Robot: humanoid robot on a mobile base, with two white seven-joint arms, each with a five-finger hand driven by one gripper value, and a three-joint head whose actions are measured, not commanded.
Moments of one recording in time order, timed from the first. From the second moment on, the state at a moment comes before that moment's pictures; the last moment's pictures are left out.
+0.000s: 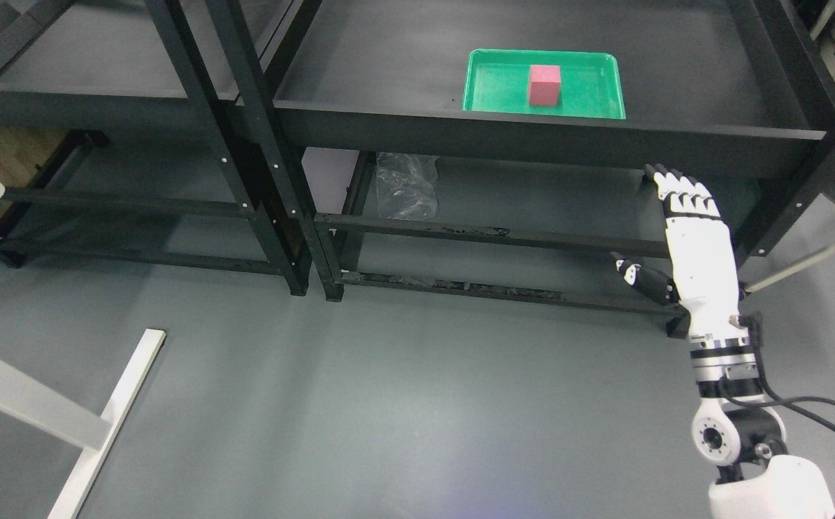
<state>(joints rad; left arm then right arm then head) 0.00 0.00 -0.08 0.00 0.13 0.01 0.18 0.00 -0.08 -0.01 -1.63 1.04 -0.28 -0.28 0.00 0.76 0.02</state>
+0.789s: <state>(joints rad) 0.00 0.00 -0.08 0.00 0.13 0.01 0.18 0.00 -0.08 0.00 -1.63 1.00 -0.38 -0.28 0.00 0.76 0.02</state>
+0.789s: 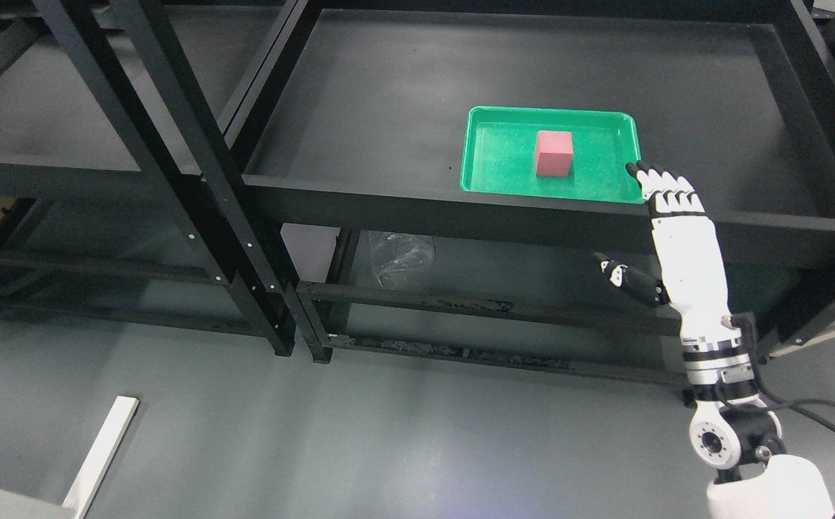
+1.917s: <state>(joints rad) 0.00 0.00 -0.08 0.00 0.13 0.01 0.18 0.00 -0.10 0.01 -1.61 1.00 -0.44 0.10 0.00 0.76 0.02</state>
